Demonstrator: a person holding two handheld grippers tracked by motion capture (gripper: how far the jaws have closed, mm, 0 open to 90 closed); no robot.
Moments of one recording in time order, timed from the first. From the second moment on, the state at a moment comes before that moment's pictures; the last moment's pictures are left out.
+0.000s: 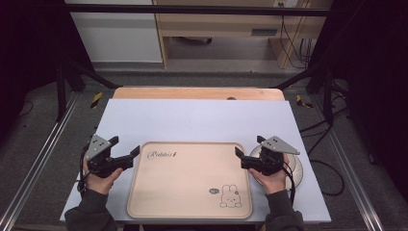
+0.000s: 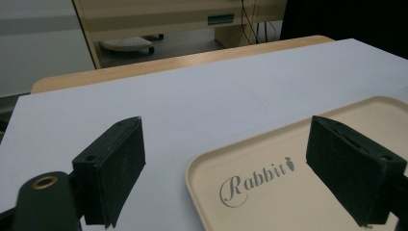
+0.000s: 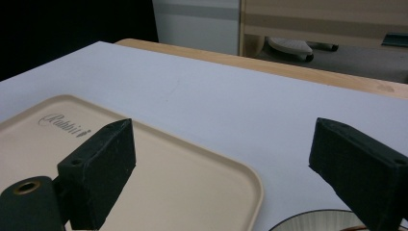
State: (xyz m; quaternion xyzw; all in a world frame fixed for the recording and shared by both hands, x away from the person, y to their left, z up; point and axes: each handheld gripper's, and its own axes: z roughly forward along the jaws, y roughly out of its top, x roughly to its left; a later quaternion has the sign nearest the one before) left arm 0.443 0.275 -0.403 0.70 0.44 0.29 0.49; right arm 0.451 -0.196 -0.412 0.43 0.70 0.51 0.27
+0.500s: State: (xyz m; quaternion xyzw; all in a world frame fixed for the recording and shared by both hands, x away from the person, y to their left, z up) left arm 0.446 0.276 -0.410 0.70 0.44 0.29 0.47; right arm 0.449 -0.210 -0.407 0.44 0.69 0.50 0.28
